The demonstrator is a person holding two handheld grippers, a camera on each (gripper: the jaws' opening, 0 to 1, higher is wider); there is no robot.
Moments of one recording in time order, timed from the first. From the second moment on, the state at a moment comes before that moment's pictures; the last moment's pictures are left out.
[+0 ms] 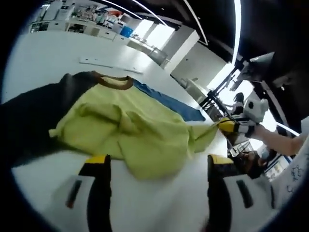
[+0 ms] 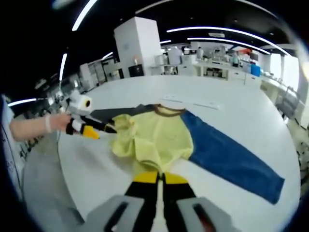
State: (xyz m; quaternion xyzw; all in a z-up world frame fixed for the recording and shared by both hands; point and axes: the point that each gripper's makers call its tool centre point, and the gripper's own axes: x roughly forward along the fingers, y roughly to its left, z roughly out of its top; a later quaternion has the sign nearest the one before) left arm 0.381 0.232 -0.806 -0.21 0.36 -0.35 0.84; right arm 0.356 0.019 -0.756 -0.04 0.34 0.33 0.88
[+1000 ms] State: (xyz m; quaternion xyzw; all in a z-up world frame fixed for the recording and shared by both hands) left arm 0.388 0.249 -0.842 -0.31 0.39 -0.25 0.83; right arm 0.350 0.016 -0.762 -0.04 0.34 0.33 0.88
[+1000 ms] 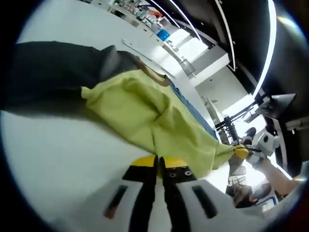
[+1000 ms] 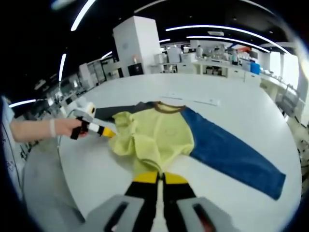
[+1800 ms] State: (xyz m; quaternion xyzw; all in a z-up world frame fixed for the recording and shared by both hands) left arm 0.312 0.310 -0.798 -0.30 0.37 -0.24 0.84; right arm 0.323 0.017 -0.749 -0.03 0.33 0.35 0.88
